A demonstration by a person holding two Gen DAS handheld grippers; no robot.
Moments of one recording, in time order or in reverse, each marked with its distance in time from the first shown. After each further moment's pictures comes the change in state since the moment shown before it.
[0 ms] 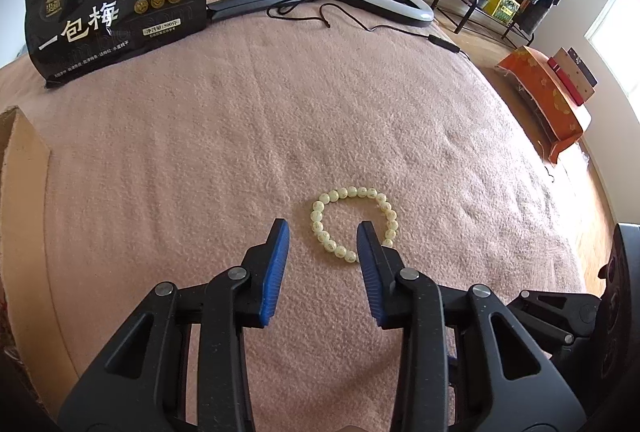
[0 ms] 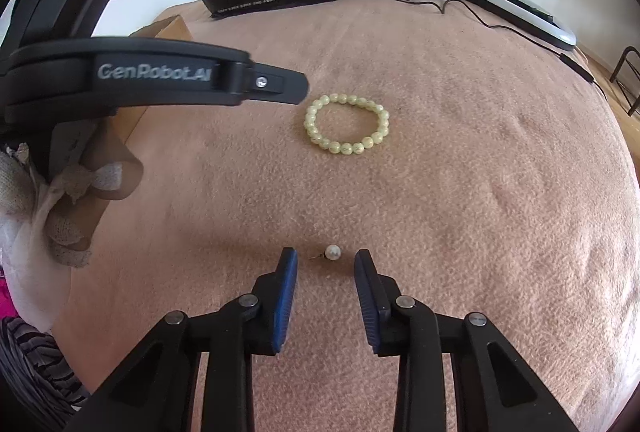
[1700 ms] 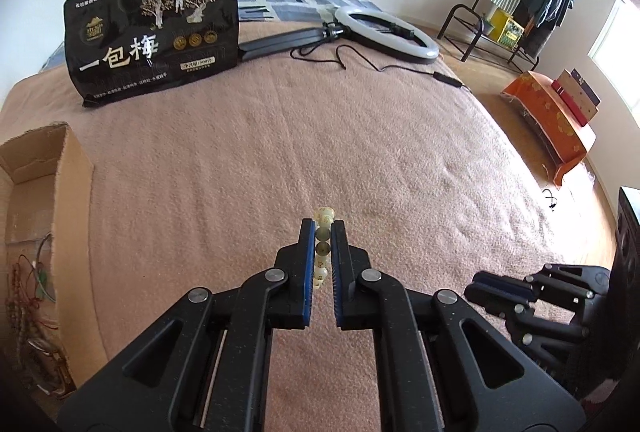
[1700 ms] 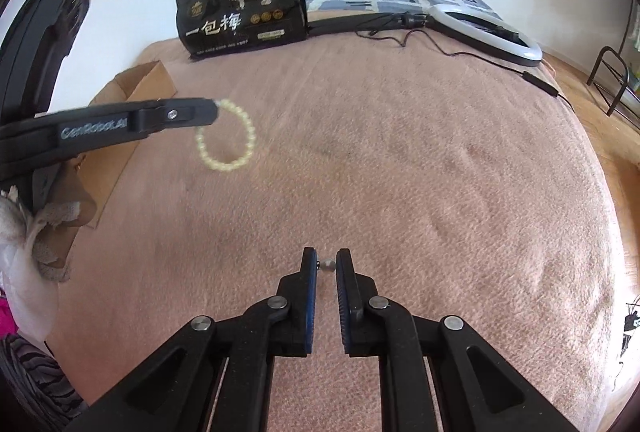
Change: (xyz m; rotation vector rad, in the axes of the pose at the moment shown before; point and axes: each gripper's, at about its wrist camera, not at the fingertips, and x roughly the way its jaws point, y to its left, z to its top) left arm -0.050 0.010 0.000 -0.017 -0.119 0.037; right arm -0.038 -0.024 0.010 0.047 -0.110 -0.054
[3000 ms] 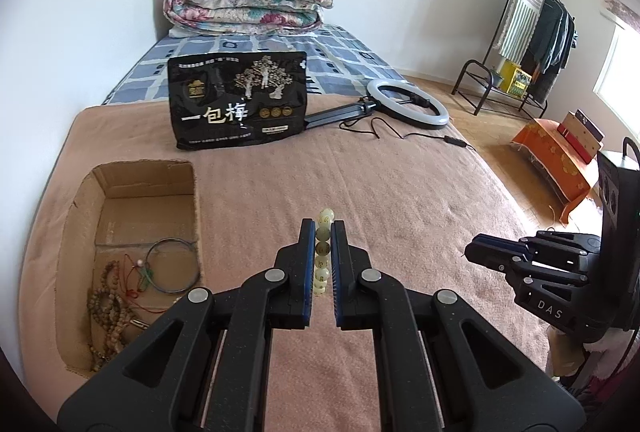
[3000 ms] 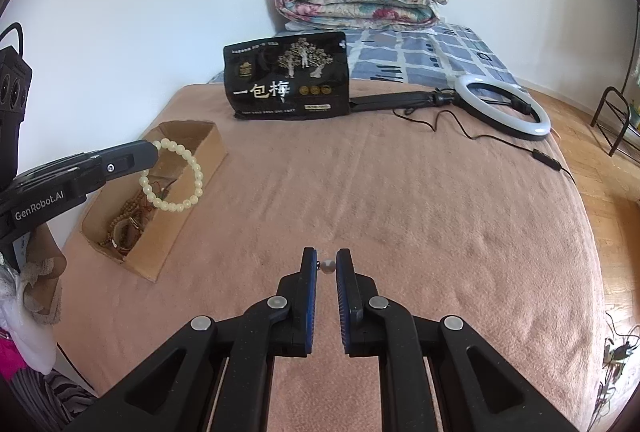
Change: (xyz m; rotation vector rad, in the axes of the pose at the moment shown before) left arm -0.128 0.050 -0.018 -0.035 -0.207 0.072; right arm -0.054 0.066 0.050 -0.062 -0.138 0.023
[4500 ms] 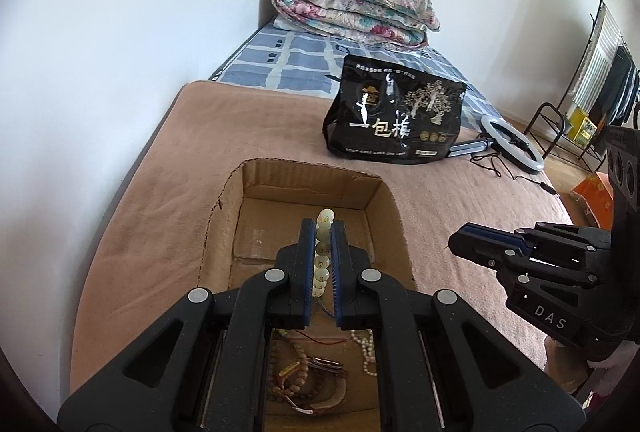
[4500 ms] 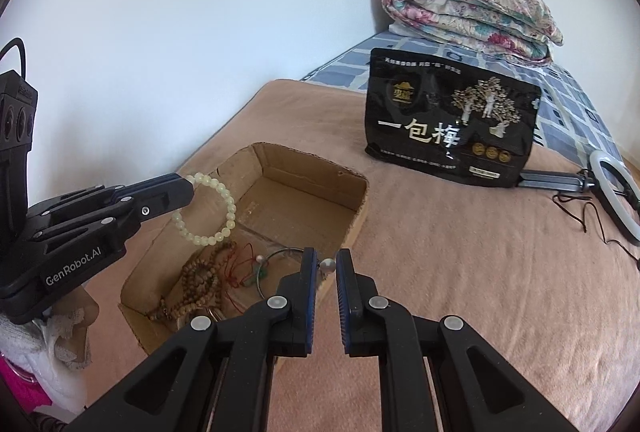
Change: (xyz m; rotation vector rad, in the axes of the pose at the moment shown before) left arm -0.005 0.173 -0.002 -0.191 -0.032 0.204; right arm 0.113 0.173 0.093 -0.183 0.017 0.171
